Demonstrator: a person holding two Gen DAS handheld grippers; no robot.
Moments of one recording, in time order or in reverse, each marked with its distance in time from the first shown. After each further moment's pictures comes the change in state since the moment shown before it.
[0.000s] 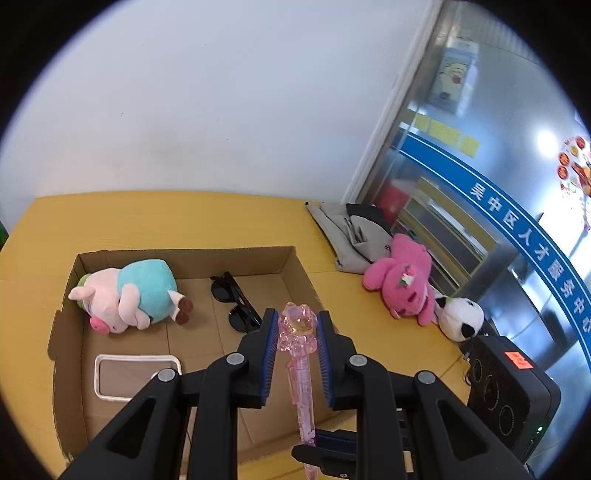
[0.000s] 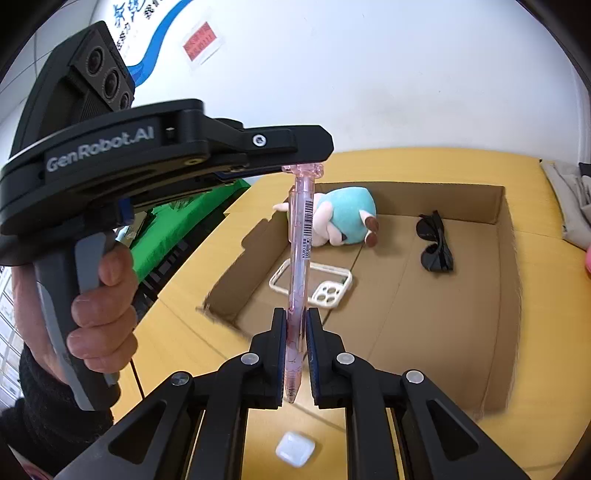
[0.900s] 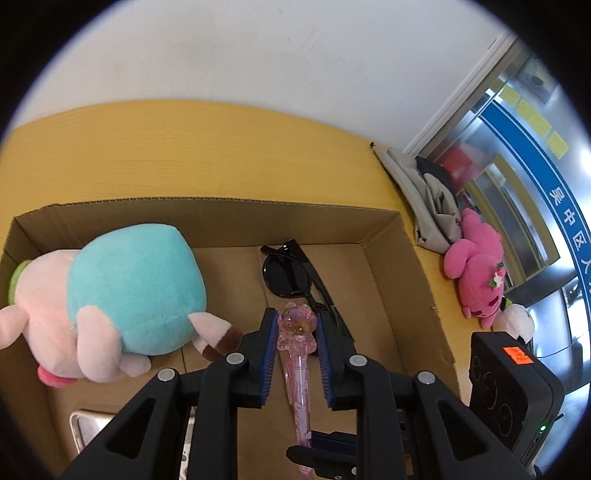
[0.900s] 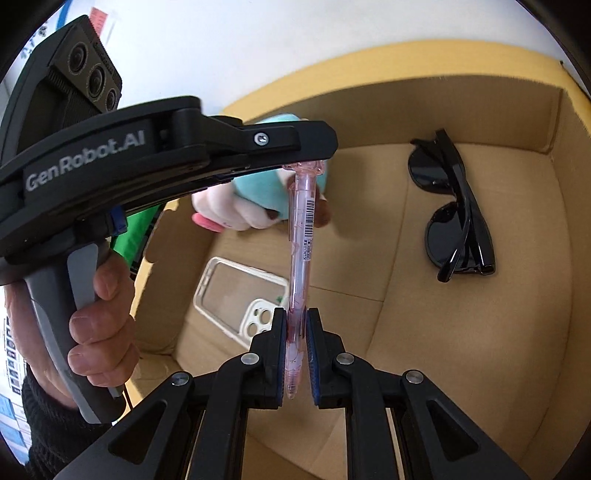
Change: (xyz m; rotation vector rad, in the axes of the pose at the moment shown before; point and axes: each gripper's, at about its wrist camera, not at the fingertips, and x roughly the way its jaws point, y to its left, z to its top) left arm 0.187 0.129 0.018 -0.131 0.297 0.021; right arm 0.171 -0.105 0.037 0.243 0.290 0.049
